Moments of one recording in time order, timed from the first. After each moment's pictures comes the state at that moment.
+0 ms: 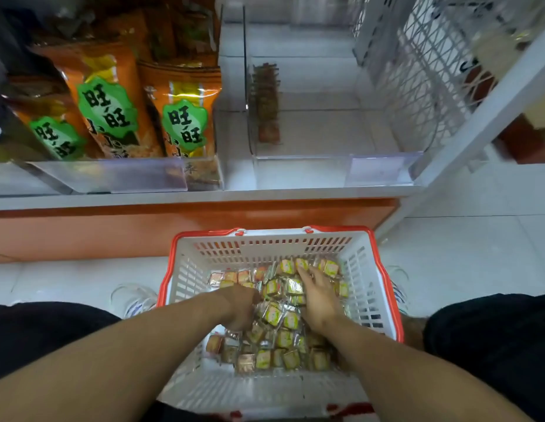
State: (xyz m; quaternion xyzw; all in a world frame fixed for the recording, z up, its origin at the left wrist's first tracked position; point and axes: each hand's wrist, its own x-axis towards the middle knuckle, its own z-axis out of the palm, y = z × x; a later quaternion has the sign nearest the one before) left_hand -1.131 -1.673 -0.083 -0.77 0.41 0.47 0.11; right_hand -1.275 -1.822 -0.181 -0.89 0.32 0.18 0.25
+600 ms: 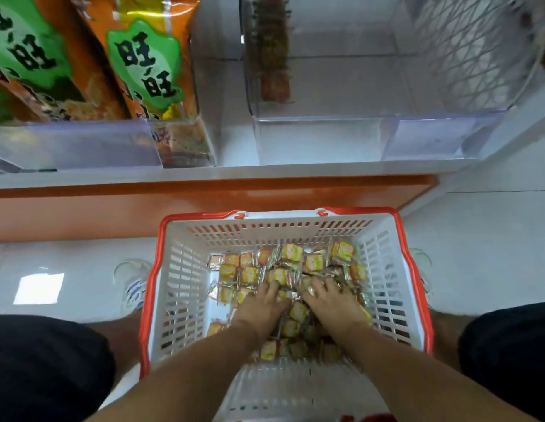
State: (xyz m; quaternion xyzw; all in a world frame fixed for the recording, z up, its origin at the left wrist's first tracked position) left_hand -1.181 -1.673 -0.211 -0.75 0.52 0.36 0.16; right_hand -1.298 -1.823 -0.222 -0.94 0.09 0.34 -0.01
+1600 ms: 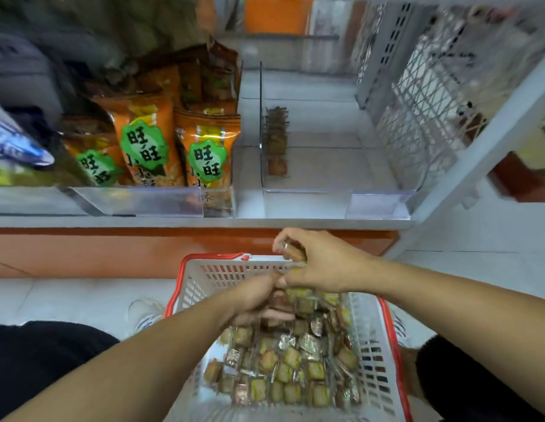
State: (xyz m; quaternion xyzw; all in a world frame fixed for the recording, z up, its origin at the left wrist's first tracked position) left_hand -1.126 -1.711 -0.058 -0.57 0.00 0.63 -0.53; right_hand -1.202 -1.852 0.063 -0.94 0.07 0.12 0.32
